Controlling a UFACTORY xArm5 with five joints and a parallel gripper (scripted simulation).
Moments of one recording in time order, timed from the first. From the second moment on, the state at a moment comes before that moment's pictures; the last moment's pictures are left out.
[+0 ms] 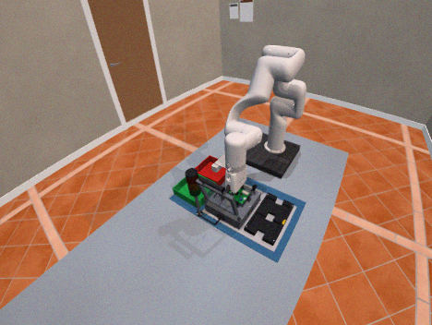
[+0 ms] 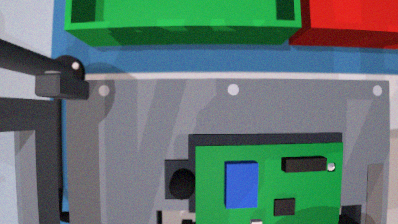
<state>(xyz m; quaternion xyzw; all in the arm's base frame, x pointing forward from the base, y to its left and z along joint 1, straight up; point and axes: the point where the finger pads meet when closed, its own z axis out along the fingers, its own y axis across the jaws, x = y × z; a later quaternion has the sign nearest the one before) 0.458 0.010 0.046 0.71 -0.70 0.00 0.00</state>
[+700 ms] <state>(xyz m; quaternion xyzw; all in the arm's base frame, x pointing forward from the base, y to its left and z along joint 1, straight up) 0.462 0.010 0.057 0.71 -0.70 0.00 0.00</state>
